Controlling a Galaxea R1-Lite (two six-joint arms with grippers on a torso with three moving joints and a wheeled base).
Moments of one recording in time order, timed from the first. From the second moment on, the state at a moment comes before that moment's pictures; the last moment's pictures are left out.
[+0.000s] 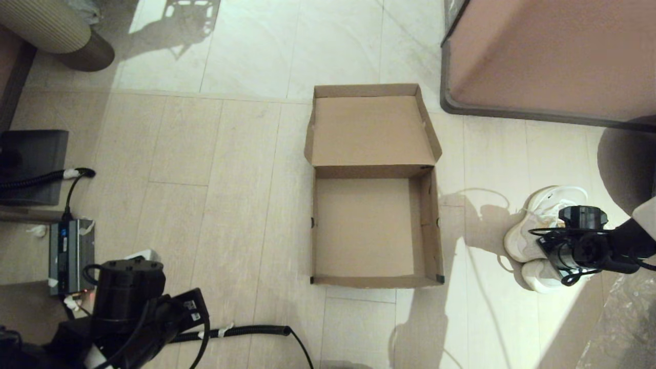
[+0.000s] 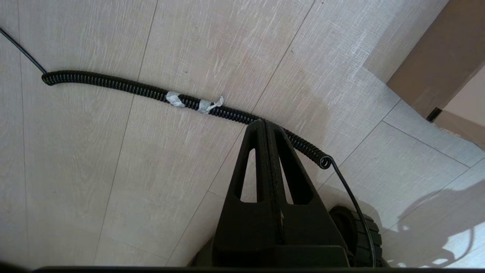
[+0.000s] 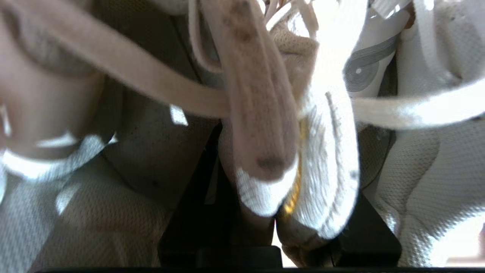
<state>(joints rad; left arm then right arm) -0.35 1.68 -0.27 -0.79 0.42 -0.46 -0.36 2.41 -1.30 -0.41 -0.14 0.96</state>
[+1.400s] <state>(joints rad) -0.31 1.64 -0.27 -0.79 0.42 -0.47 0.55 1.61 -0.99 -0.05 -0.29 0.69</state>
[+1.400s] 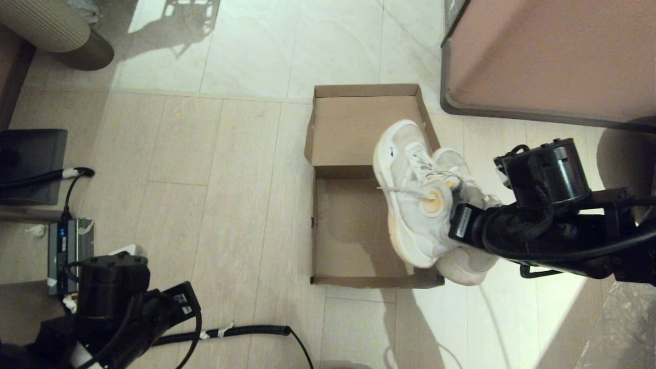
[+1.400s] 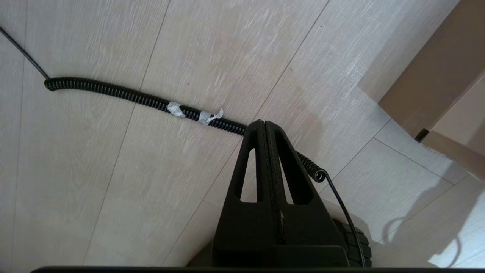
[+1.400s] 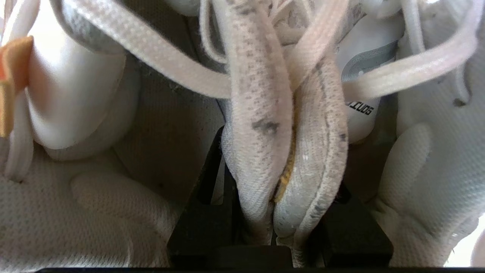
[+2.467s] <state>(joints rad) -0.22 1.72 -0.25 -0.89 0.41 -0.48 0.64 2.12 -1.15 -0.37 -0.36 0.56</state>
